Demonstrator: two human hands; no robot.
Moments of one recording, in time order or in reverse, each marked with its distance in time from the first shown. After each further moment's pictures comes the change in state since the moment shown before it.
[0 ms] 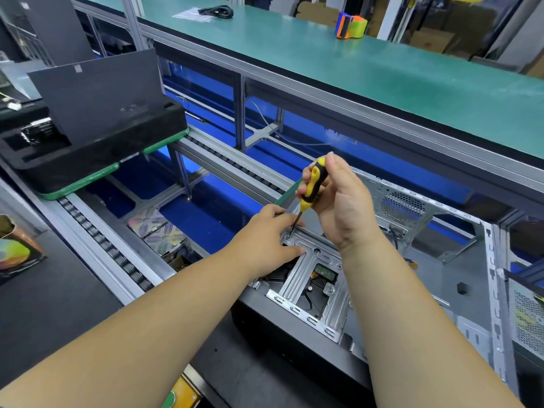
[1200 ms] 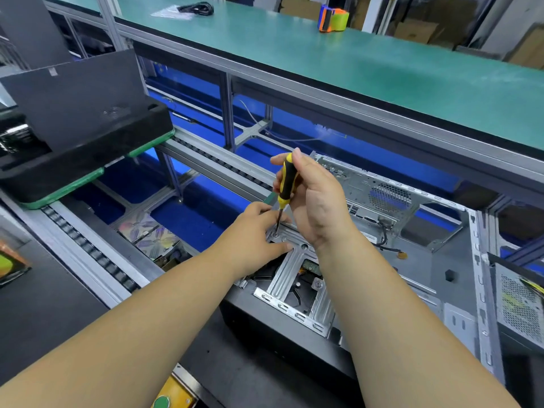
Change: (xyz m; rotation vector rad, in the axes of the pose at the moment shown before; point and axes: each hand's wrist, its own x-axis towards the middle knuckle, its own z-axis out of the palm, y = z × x) left_hand 0.000 0.001 0.000 -0.012 0.015 0.005; right_hand -0.003 0.007 0.011 -0.062 0.024 0.024
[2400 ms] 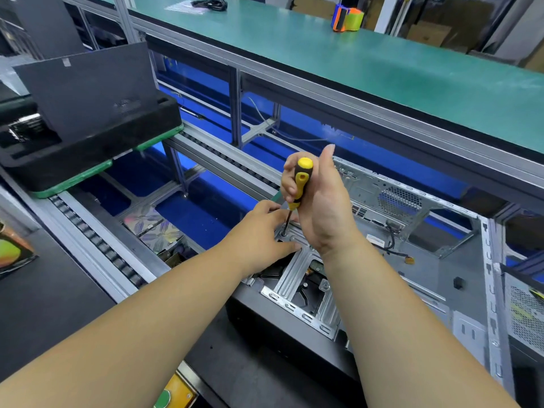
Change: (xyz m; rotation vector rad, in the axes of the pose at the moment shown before) left_hand 0.003 -0.002 0.002 0.016 0.005 -0.007; right_hand -0.001 0.005 0.007 0.012 -0.126 -0.006
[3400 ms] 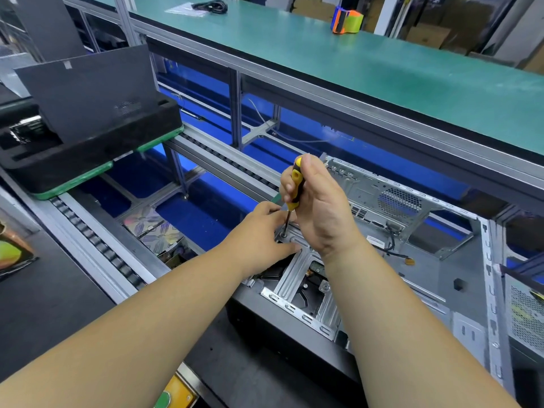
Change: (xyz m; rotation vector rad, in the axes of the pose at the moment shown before) left_hand 0.001 -0.002 0.001 -0.006 0.001 0.008; right_hand -0.007 -0.004 0.001 -0.005 0.000 -0.004
